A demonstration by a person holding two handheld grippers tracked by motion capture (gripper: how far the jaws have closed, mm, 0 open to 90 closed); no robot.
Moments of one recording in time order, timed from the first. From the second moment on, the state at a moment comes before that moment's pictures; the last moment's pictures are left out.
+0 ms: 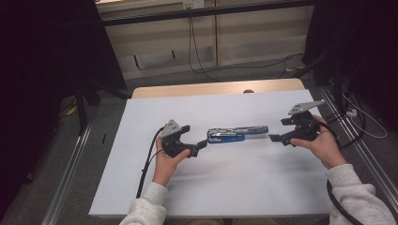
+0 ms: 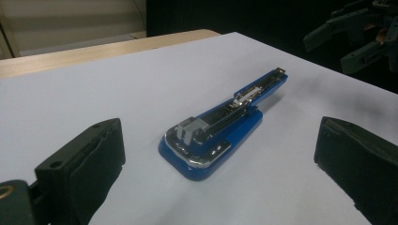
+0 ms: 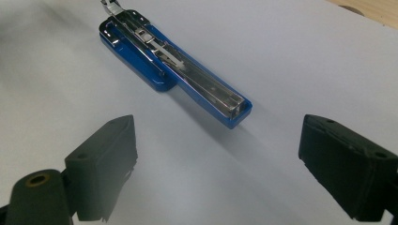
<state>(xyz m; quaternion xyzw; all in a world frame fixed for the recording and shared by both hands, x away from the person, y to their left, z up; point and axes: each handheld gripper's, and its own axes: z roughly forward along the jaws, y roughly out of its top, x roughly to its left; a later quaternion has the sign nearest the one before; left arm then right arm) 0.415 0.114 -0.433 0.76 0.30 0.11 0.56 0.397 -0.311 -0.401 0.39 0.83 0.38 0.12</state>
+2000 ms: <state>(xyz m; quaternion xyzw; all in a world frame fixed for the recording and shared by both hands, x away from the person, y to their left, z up) 0.442 0.095 -0.453 0.82 0.34 0.10 0.45 0.395 -0.317 -0.421 0.42 0.83 0.33 0.15</state>
